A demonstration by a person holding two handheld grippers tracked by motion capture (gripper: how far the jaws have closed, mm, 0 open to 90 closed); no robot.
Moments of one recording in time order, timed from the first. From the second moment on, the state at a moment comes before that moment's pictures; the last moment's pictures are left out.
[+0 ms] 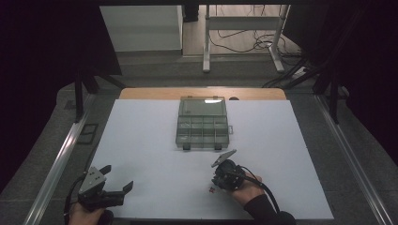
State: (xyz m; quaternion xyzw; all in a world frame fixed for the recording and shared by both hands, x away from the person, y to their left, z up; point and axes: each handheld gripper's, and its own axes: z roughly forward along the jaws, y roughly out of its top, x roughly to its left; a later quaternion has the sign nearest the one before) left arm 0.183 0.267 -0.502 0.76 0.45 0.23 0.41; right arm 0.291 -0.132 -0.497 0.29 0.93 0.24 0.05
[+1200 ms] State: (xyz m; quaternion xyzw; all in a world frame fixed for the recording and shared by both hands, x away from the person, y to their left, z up) left arm 0.184 0.265 -0.502 0.76 0.45 0.24 0.41; right arm 0.337 -0.122 -0.472 0.30 0.90 0.32 0.08
